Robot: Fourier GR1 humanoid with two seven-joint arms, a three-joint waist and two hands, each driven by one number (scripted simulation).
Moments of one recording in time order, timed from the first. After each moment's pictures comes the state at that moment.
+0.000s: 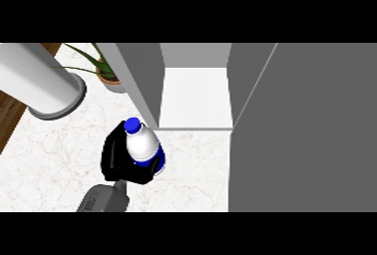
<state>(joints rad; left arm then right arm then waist) -0.16 0.00 -0.15 -1.21 0.41 -0.02 -0.59 1.10 -0.12 -0.14 -2.42 -0.24 0.60 -0.45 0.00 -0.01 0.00</state>
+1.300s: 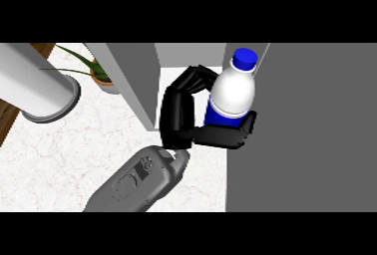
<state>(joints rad) -0.66 0.00 -0.56 -1.39 0.41 0.81 -0.21 0.97 -0.13 -0.17 -2.40 -0.26 0.59 -0.38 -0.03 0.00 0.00</state>
